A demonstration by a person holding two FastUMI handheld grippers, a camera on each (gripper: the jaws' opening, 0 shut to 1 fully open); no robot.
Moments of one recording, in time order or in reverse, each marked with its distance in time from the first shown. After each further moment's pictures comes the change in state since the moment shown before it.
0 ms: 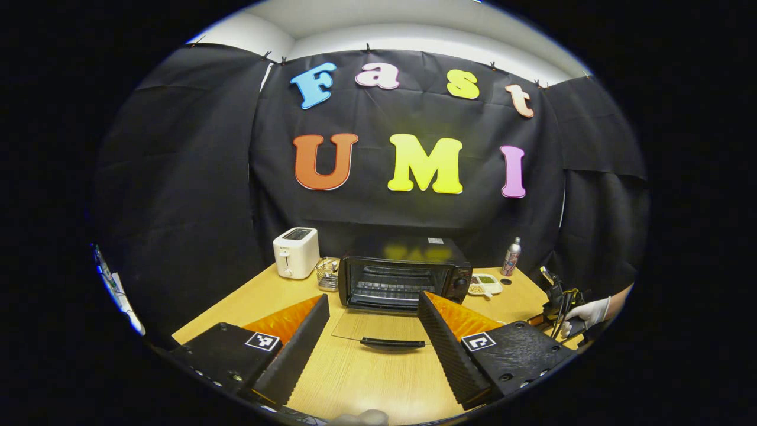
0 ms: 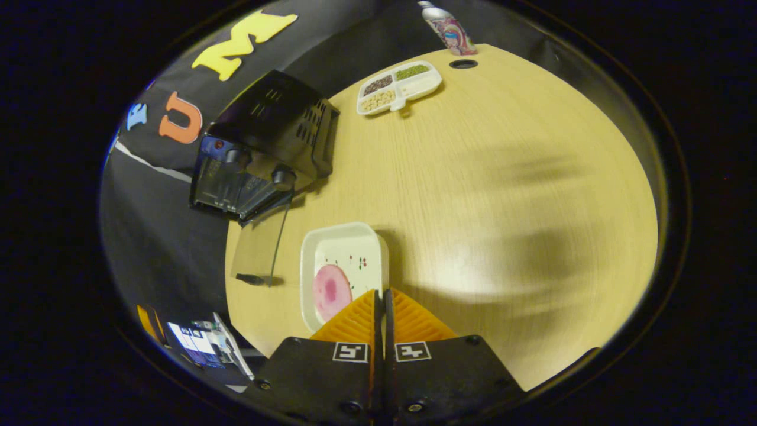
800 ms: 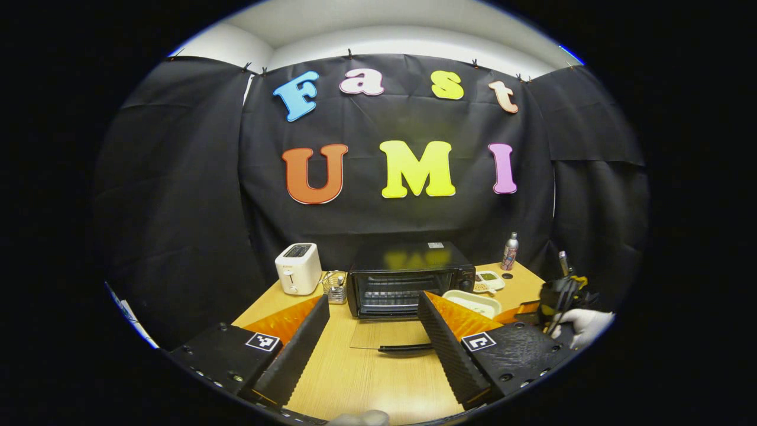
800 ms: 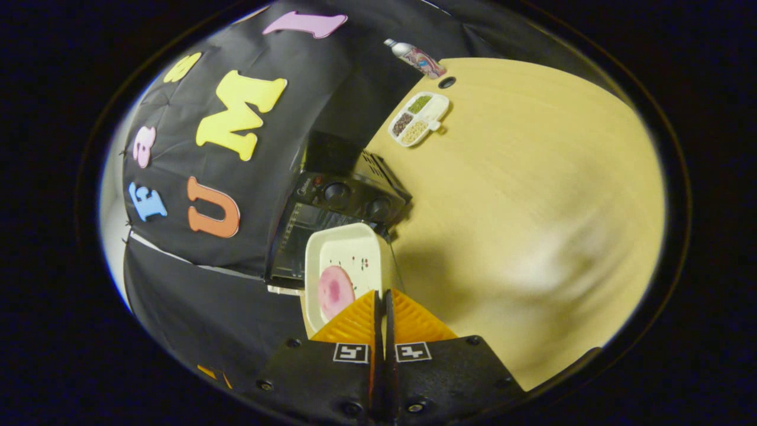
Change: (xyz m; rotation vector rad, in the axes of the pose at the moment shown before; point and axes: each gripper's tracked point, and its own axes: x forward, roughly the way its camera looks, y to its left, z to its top) left arm -0.003 0.022 0.025 0.074 -0.026 -0.035; right arm 0.023 0.174 -0.015 0.357 -0.362 0.217
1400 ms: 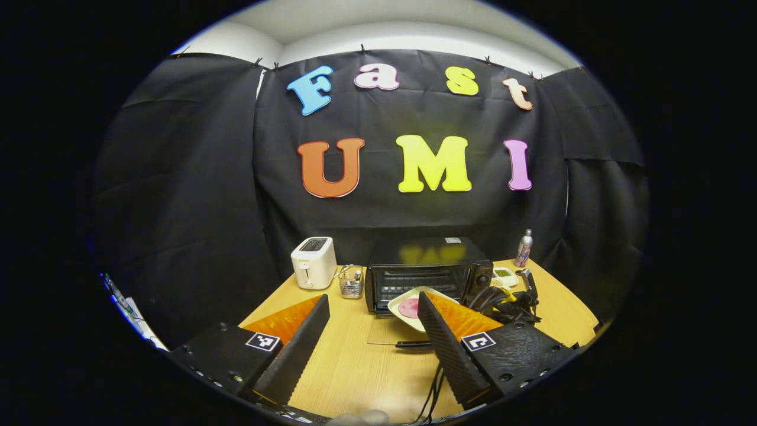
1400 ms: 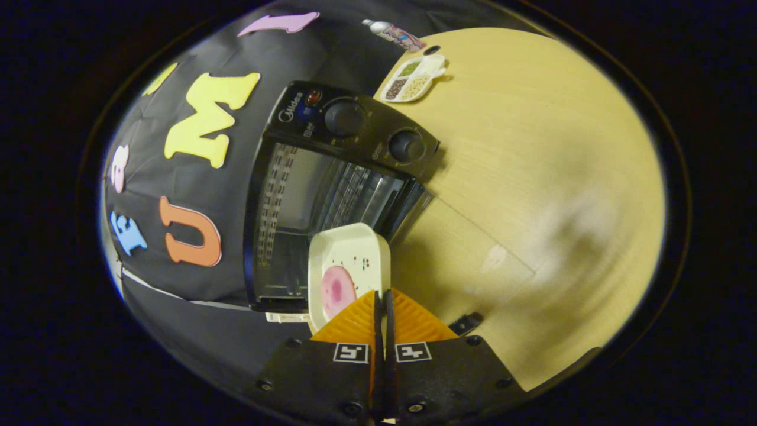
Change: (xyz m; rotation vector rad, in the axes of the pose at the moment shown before) left arm 0.000 0.039 -0.011 0.001 0.044 0.083; right arm 0.129 0.057 -0.057 0.204 -0.079 -0.053
